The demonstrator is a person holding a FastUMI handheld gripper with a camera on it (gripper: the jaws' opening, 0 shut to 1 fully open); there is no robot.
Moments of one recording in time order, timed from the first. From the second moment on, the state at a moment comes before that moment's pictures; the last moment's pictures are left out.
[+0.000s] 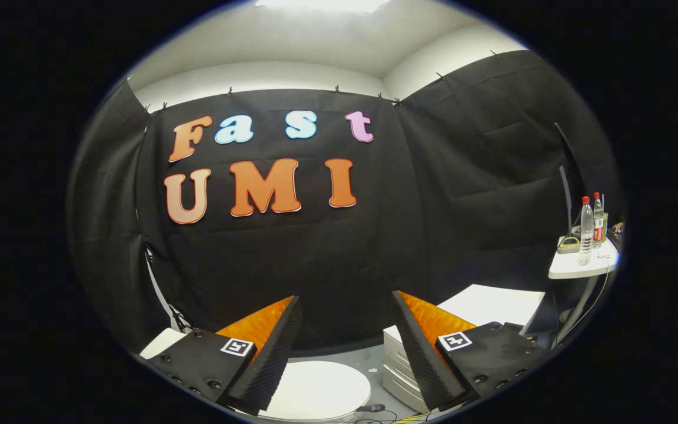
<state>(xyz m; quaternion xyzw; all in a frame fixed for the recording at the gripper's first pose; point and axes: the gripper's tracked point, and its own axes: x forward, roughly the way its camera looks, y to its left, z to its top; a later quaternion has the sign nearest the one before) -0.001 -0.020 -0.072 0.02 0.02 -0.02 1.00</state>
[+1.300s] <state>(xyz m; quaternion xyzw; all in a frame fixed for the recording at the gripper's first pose) -0.059 -0.078 -0.438 0.28 0.26 -0.13 0.92</state>
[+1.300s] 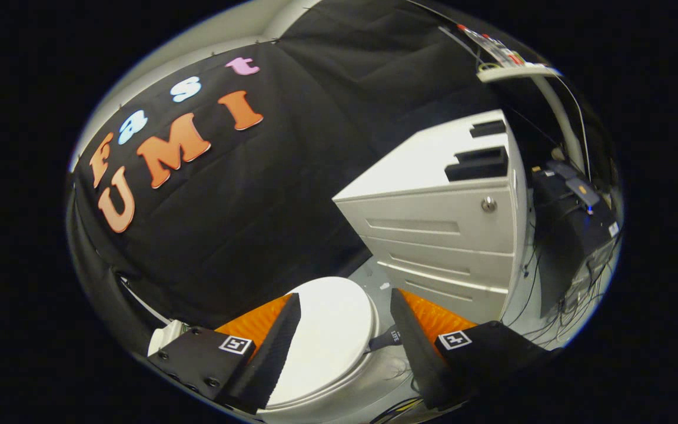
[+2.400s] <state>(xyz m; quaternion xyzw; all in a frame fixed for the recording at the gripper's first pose) -0.032 -0.109 -0.582 0.60 0.27 -0.17 0.74</state>
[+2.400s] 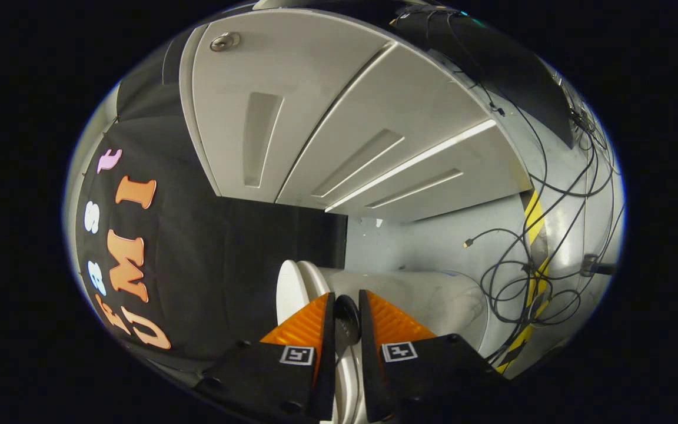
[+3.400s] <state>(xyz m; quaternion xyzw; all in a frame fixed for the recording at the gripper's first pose) -0.015 -0.077 -0.445 0.54 0.23 -0.17 0.79</state>
